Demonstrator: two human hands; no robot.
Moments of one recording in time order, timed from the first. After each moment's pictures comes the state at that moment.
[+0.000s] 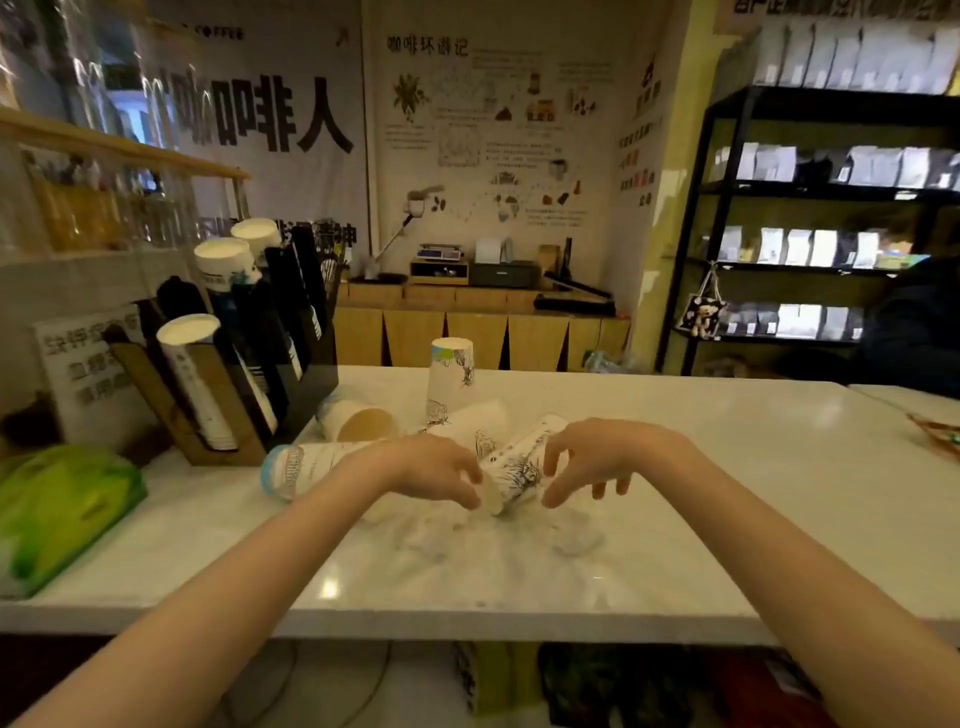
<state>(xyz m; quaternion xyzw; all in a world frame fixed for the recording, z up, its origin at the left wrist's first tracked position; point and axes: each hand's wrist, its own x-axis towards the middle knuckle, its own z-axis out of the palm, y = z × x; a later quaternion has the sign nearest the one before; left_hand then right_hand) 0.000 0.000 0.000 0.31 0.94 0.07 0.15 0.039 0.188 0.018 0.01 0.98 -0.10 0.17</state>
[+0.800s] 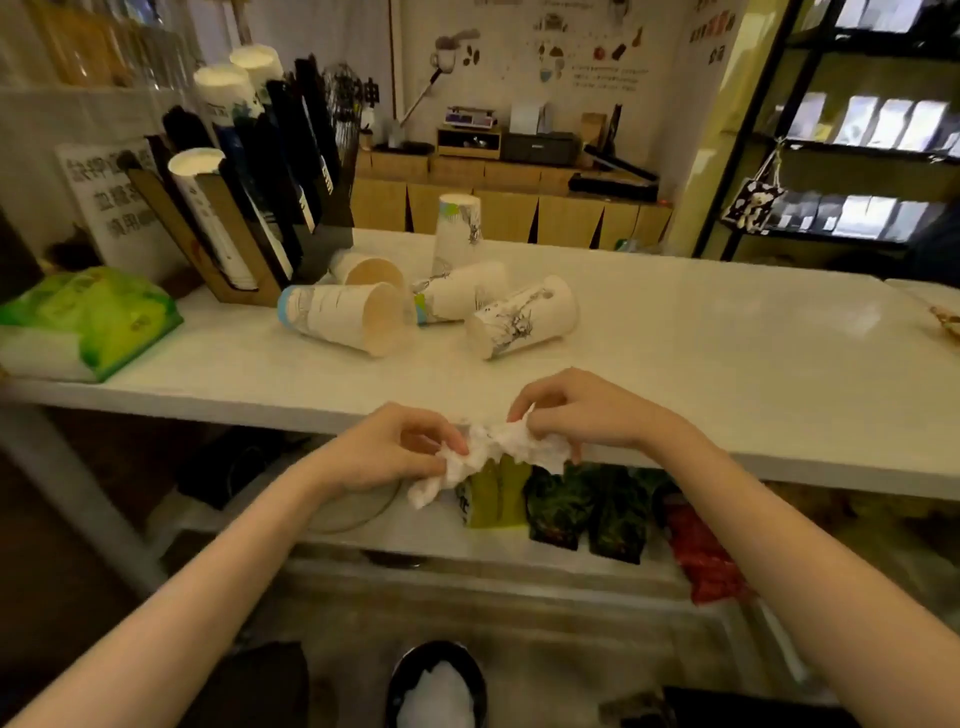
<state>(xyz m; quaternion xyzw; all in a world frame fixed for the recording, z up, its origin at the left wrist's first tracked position) 0.114 -0.039 -0.084 0.26 0.84 0.44 0.18 0.136 0.180 -0.038 -0.10 0.93 -0.32 0.14</state>
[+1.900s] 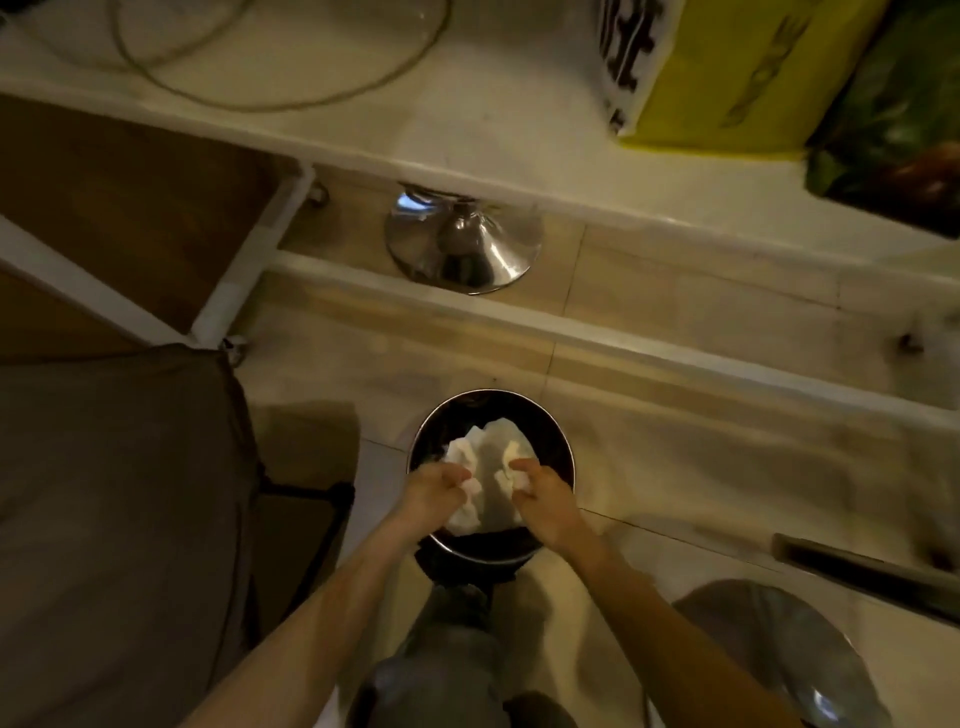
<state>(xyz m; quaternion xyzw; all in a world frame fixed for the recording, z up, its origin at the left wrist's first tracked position) 0.117 -0.036 -0.791 -0.17 0.82 0.42 0.34 0.124 0.119 -0.808 0.09 0.85 -0.39 0.33</state>
